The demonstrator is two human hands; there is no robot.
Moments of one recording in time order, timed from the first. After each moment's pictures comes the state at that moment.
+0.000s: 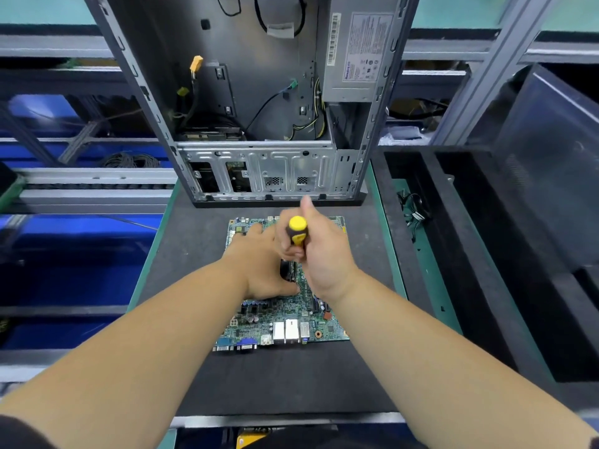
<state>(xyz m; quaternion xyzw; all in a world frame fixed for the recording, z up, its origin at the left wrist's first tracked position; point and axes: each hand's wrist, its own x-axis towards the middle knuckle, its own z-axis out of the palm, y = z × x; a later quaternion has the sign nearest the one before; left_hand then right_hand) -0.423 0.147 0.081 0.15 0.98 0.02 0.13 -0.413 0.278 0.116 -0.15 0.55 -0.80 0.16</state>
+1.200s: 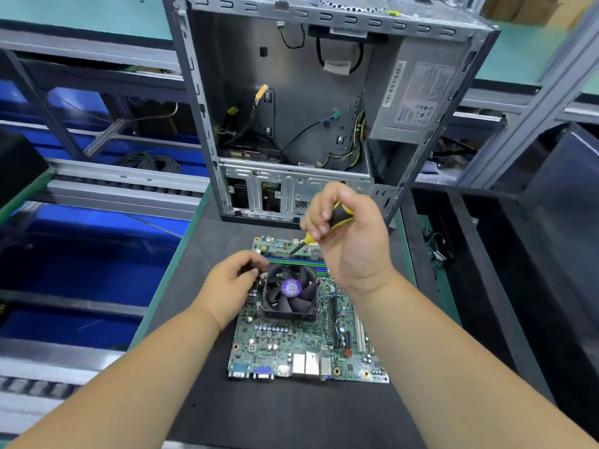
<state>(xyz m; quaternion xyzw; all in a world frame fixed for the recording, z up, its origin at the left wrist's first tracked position) -0.404 0.071 0.030 -0.08 0.82 0.57 -0.02 -0.451 0.252 0.156 -0.18 0.45 -0.87 0.11</state>
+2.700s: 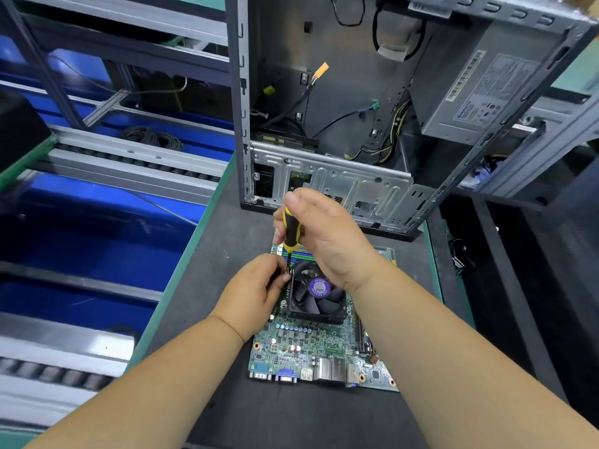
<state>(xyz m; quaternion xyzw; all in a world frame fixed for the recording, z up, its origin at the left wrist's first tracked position) -0.396 0.066 -0.001 0.07 0.89 0.41 -0.16 -0.463 0.193 0.126 -0.21 0.60 -0.73 0.25</state>
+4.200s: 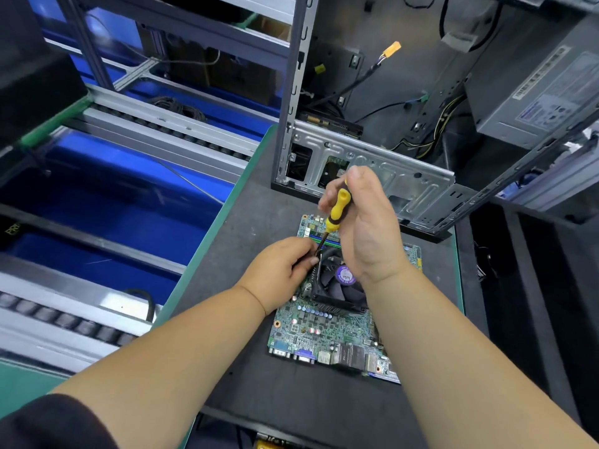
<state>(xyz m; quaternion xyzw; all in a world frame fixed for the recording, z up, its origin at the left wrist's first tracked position) -0.401 0.064 0.000 0.09 0.89 0.41 -0.17 -0.455 0.180 0.121 -0.14 0.58 -0.79 0.12</state>
